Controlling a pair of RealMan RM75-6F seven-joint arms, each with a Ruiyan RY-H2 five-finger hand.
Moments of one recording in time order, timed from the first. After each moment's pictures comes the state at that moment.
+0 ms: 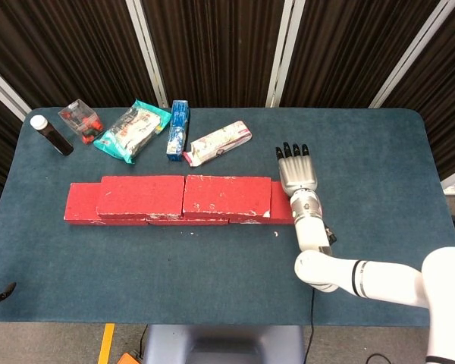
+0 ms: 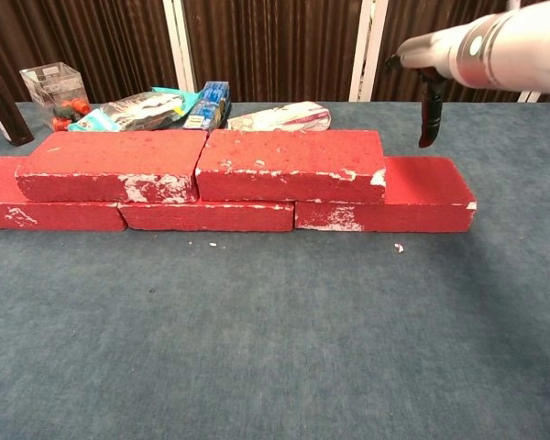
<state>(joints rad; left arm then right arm) -0.05 -0.99 -0.07 -1.73 1.19 1.34 0.00 1.16 -1.43 0.27 -1.57 -0.13 1.11 -1.01</state>
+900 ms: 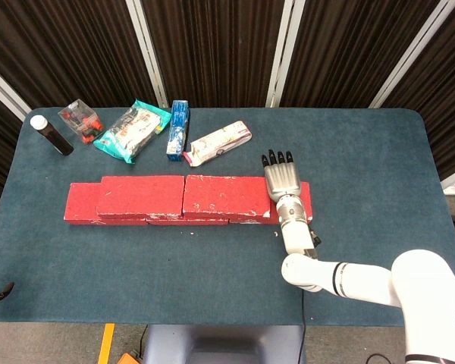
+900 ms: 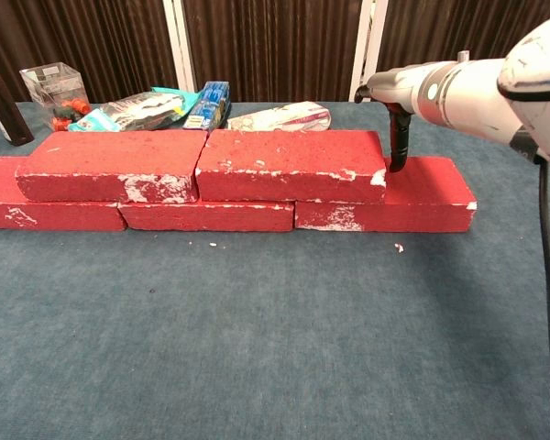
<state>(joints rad) -0.05 -0.99 -0.08 -1.73 1.19 1.34 -0.01 1.17 -1.57 0.26 -1.42 -0.20 1.07 -0.98</state>
